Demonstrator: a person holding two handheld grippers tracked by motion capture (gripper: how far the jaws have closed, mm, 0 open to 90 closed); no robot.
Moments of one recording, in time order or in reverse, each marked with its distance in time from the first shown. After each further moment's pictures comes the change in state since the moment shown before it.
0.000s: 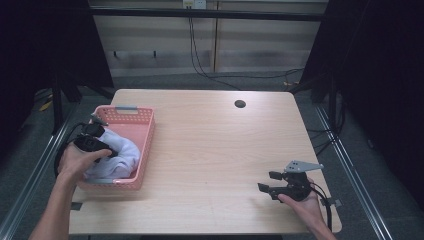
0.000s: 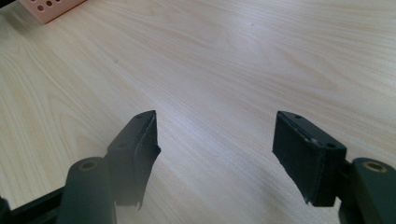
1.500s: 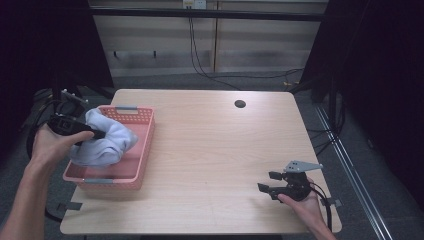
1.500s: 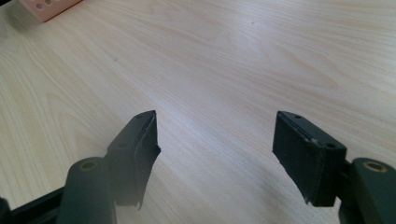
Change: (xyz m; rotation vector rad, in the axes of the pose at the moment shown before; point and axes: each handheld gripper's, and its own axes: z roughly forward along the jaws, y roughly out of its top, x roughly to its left) left arm -0.013 0.010 -0.097 -0.169 0.006 0.079; right arm 0.000 0.000 0.001 0.006 -0.001 0.004
